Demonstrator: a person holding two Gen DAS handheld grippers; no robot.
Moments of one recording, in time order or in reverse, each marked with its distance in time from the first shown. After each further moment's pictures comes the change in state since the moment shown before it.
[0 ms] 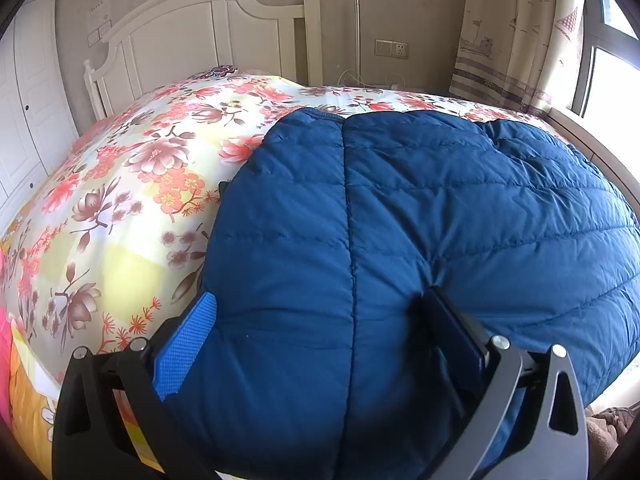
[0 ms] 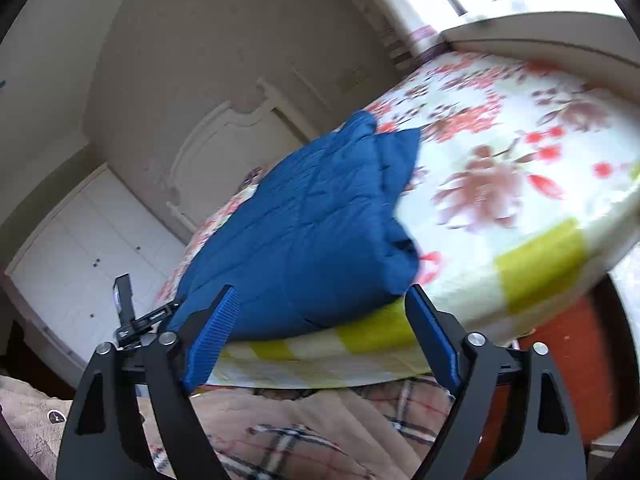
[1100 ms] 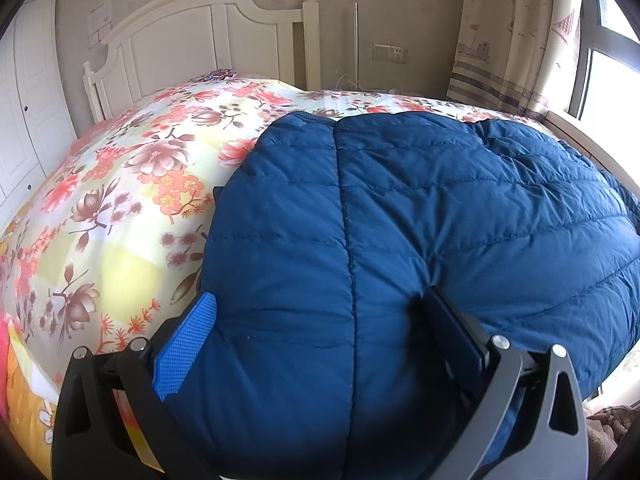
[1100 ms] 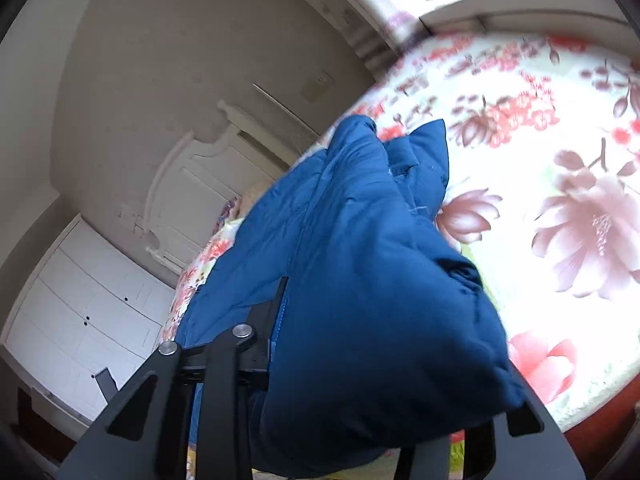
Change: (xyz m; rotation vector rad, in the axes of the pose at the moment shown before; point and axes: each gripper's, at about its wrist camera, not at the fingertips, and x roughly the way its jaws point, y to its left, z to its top) left arm -0.004 -0.003 -0.002 -0.003 -0.009 -0.003; right arm 0.086 0.028 0.039 0.169 -0.075 -0.070
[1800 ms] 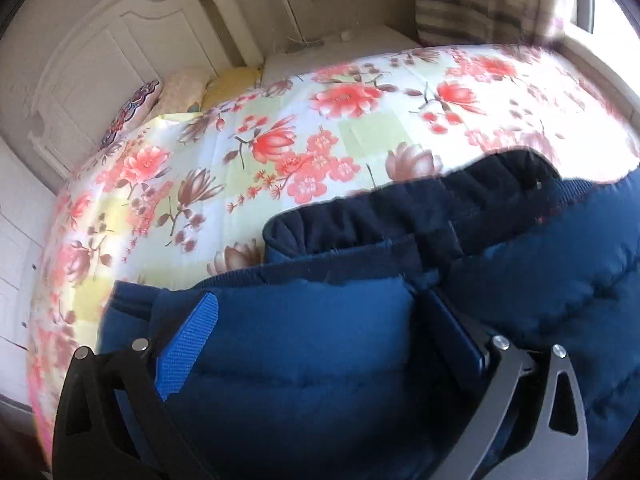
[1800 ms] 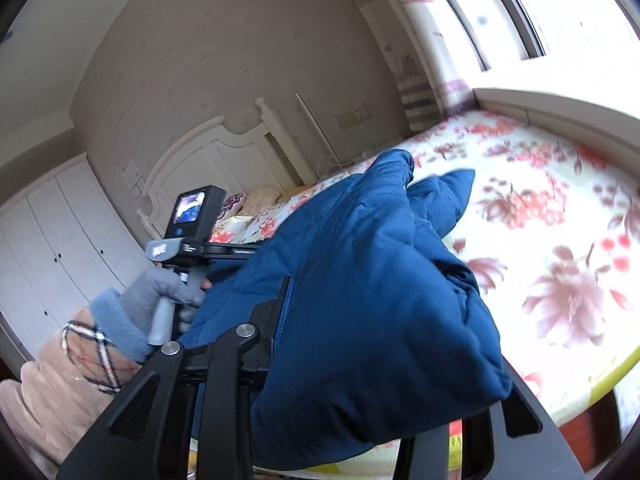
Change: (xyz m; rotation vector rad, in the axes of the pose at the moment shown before) left arm 0.156 -0.152 0.173 0.250 0.223 0.071; right arm -0.030 0.049 -0.001 -0.314 -0.084 -0.060
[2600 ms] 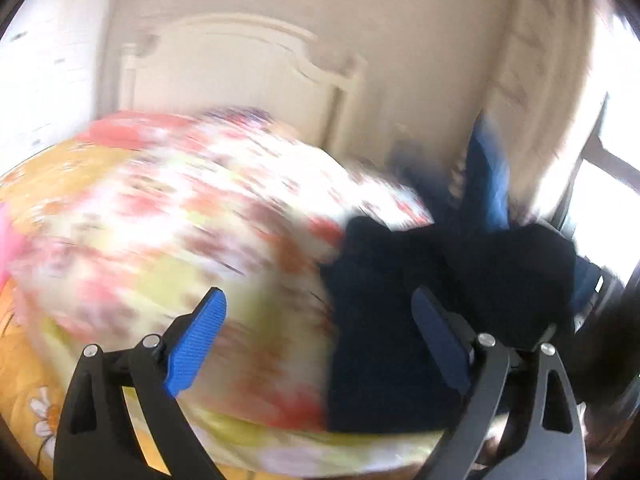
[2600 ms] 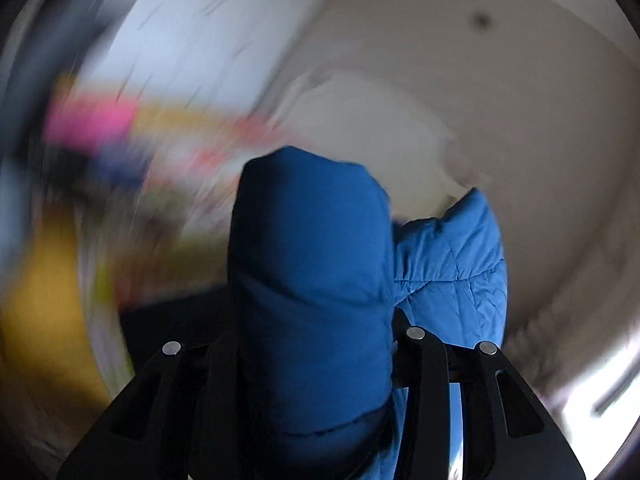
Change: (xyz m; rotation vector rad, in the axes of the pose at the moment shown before) left arm -0.198 0.273 -0.294 -0.522 -0.462 -0.183; right arm 0.140 0.365 -0.120 -1.303 0.071 0.081
